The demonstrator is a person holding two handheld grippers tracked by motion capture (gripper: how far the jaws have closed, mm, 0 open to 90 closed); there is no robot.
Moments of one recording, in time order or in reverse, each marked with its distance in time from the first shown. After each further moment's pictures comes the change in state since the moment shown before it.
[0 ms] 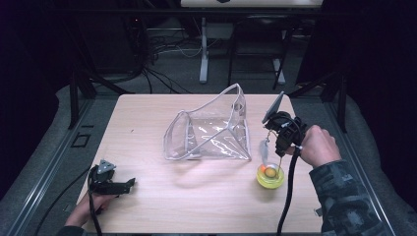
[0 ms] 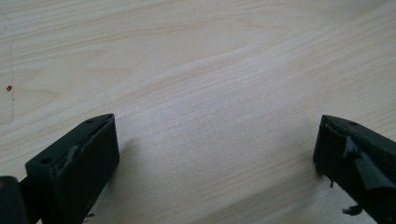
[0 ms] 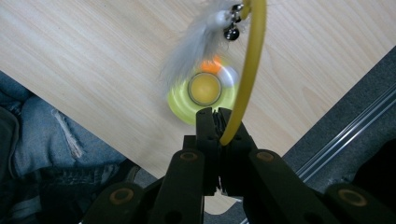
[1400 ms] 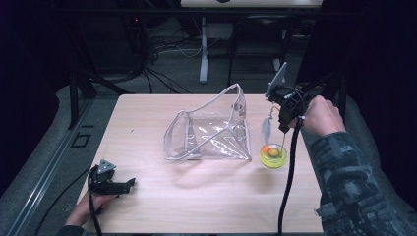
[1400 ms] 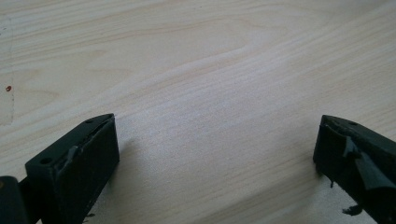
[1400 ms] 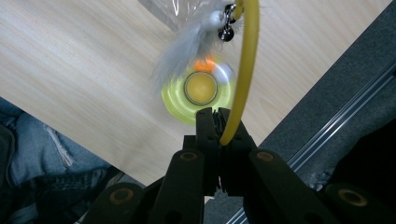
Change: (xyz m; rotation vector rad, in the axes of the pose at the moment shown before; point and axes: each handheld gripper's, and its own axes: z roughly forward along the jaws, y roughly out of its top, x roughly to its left) left arm 0.000 0.000 0.000 0.005 -0.005 0.002; right arm -0.036 0.036 -0.040 -0.006 -0.031 0.024
